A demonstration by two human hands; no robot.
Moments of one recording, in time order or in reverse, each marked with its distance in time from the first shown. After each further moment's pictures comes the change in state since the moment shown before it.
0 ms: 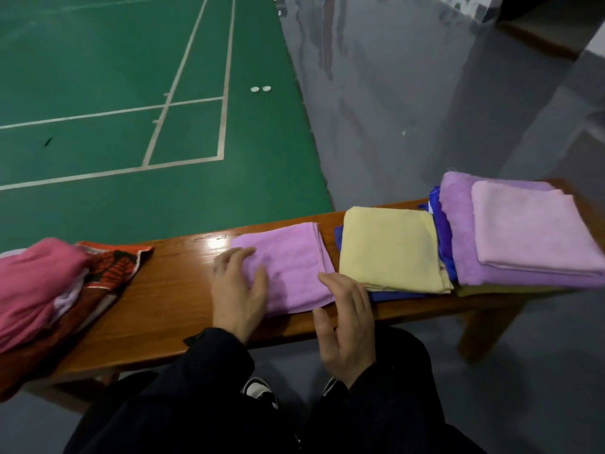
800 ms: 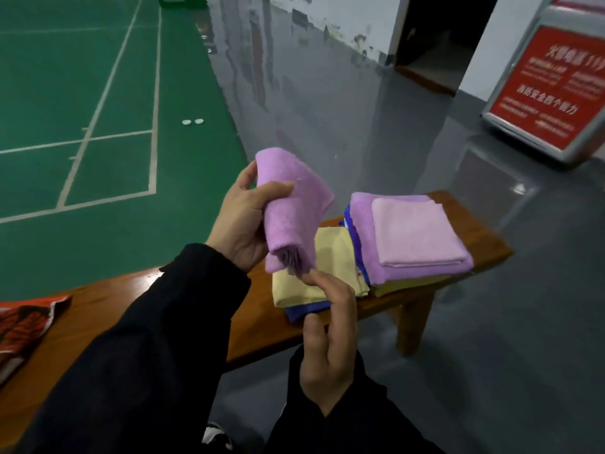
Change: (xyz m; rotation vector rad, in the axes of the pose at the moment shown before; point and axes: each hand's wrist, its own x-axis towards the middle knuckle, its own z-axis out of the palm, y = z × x) left_hand 0.049 0.220 -0.018 -1.278 -0.563 -0.303; right_hand 0.025 -0.065 -0.083 0.186 0.368 -0.001
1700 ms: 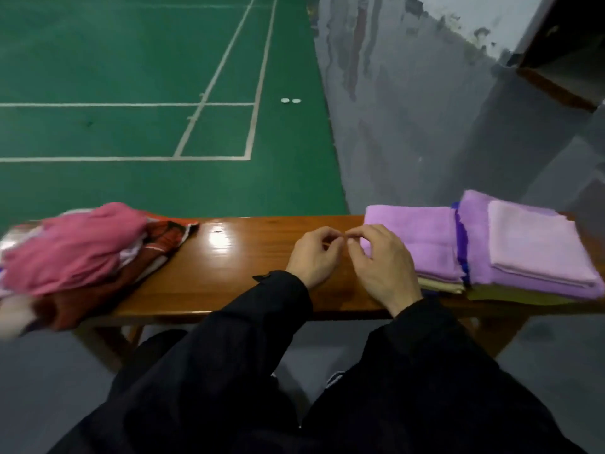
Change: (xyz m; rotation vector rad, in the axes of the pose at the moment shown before) left_hand -0.041 -0.079 -0.125 1.110 0.190 0.176; right_hand 0.050 0.023 0.054 -0.509 -0.695 0.161
